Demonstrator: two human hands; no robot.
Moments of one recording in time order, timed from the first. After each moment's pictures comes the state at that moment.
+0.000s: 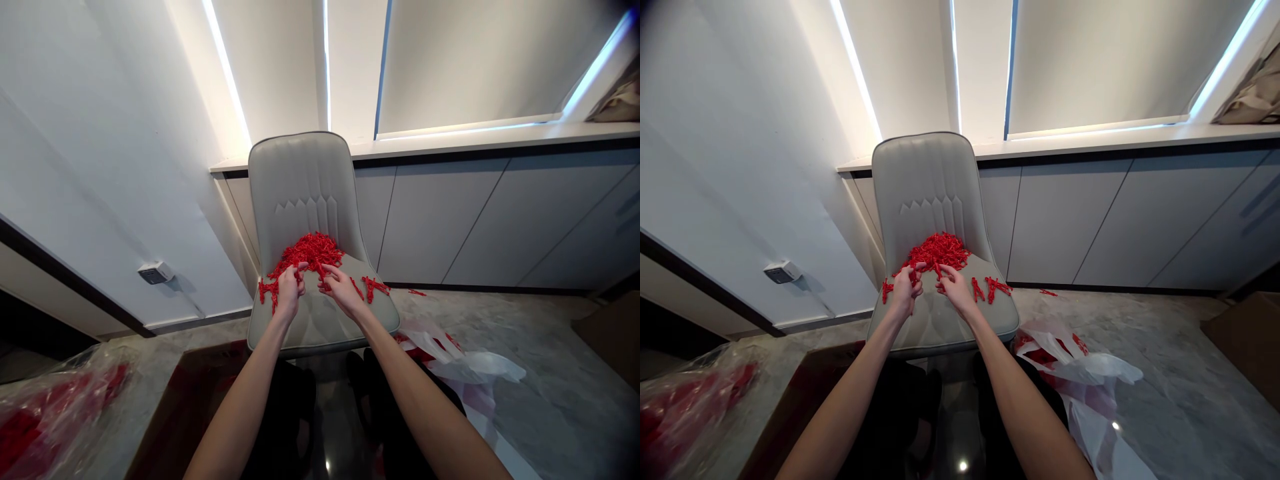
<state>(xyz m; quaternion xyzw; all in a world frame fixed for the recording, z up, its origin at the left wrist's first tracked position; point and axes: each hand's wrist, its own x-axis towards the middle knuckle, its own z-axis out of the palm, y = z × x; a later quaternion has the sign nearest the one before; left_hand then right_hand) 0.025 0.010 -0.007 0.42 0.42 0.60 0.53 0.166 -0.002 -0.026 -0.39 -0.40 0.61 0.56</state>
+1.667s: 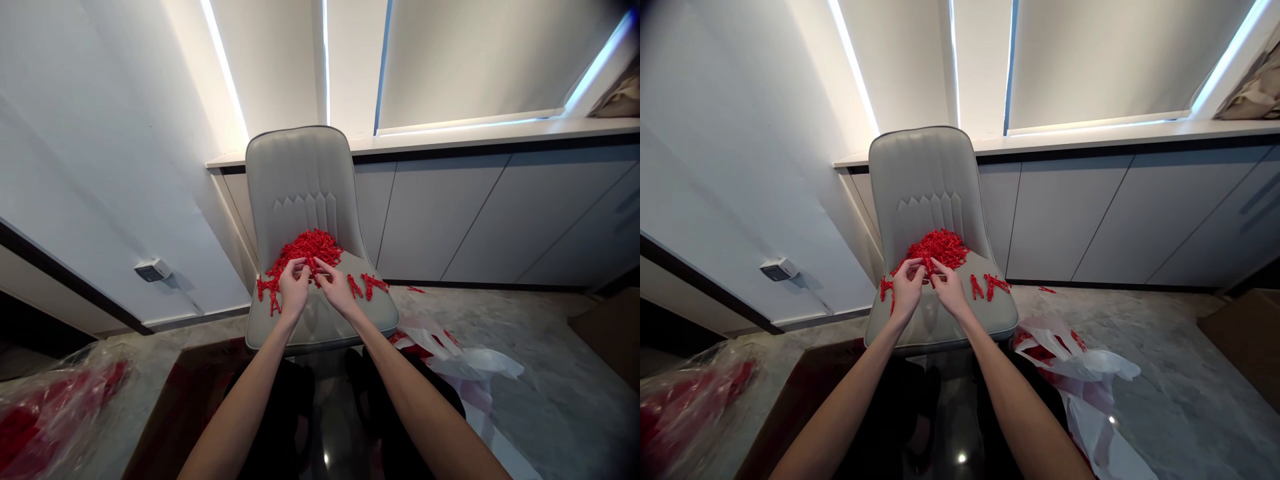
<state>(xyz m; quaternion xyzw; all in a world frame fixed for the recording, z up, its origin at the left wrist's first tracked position) 0.038 -0.005 -0.006 0.55 0.46 0.62 0.31 0.155 -0.004 -0.028 -0.38 -0.55 0.44 0.60</state>
